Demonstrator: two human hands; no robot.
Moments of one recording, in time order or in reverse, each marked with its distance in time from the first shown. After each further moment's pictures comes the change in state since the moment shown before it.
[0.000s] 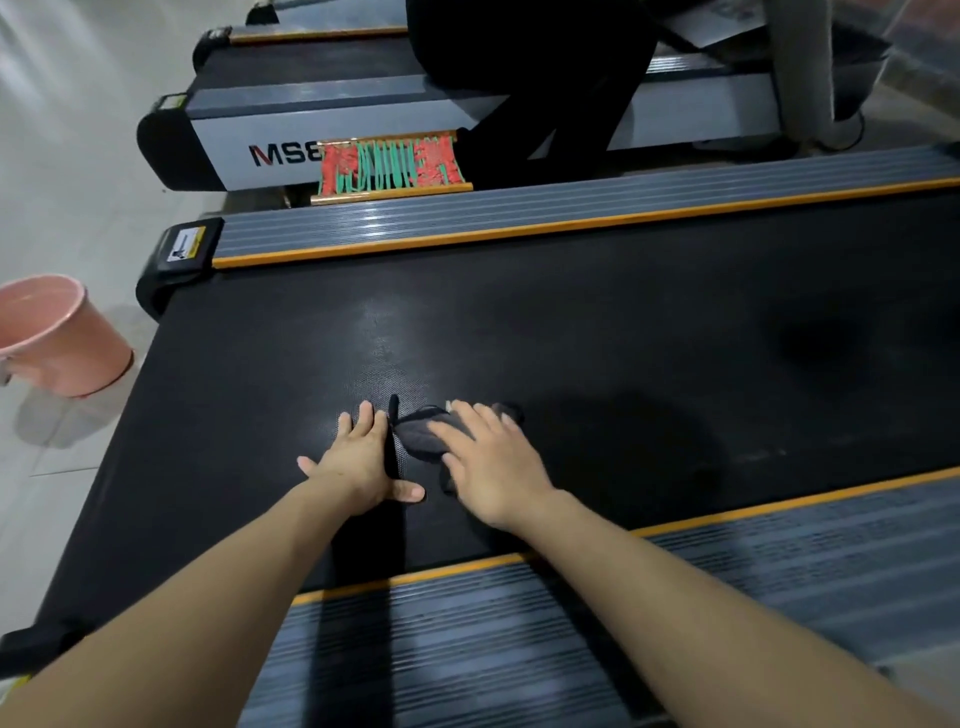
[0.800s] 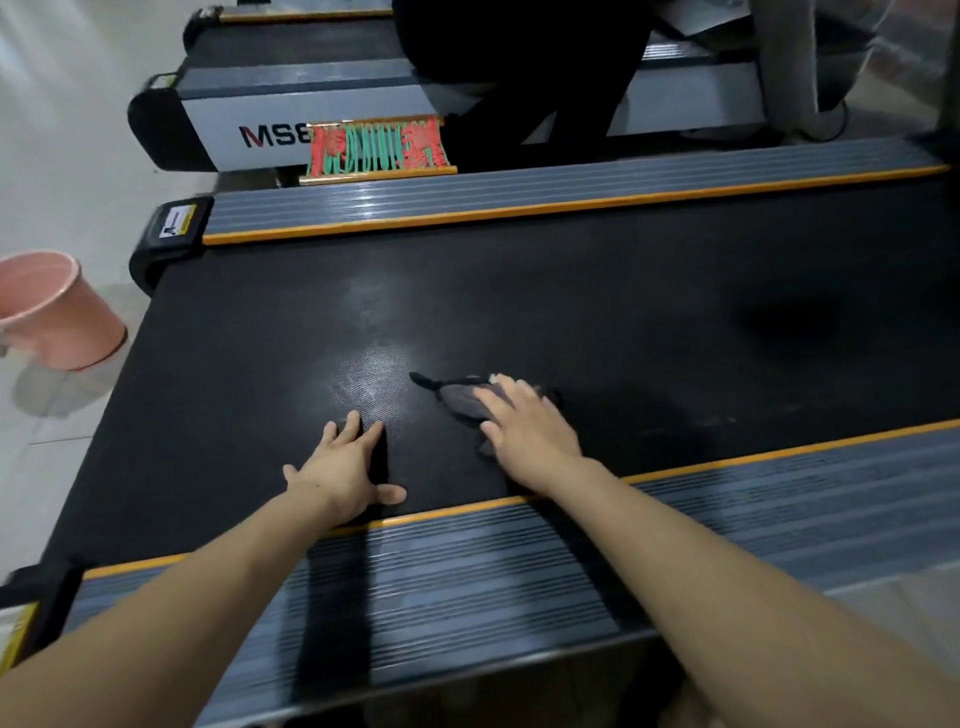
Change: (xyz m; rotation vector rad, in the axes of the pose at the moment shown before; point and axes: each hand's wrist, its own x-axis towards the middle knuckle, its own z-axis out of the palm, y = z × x) left_hand -0.062 0.004 0.028 -0.002 0.000 0.022; right_hand -0.045 0.054 -0.027 0.068 -0.100 0.210
